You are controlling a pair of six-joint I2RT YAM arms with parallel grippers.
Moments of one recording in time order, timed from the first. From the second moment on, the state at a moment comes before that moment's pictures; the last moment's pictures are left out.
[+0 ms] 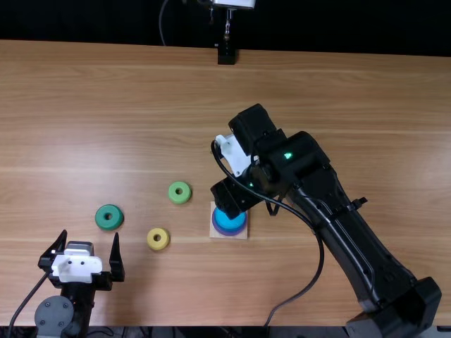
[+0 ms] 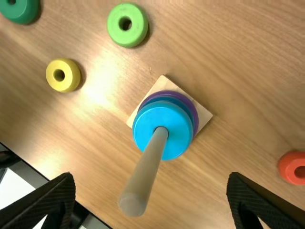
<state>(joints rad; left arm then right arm) -0.07 0.01 0.10 -0.28 -0.04 -0.01 0.55 1.83 1.80 -1.25 -0.19 -0.08</state>
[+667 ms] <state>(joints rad) -0.07 0.01 0.10 -0.28 -0.04 -0.01 0.29 1.53 1.56 -0.53 -0.06 0.12</state>
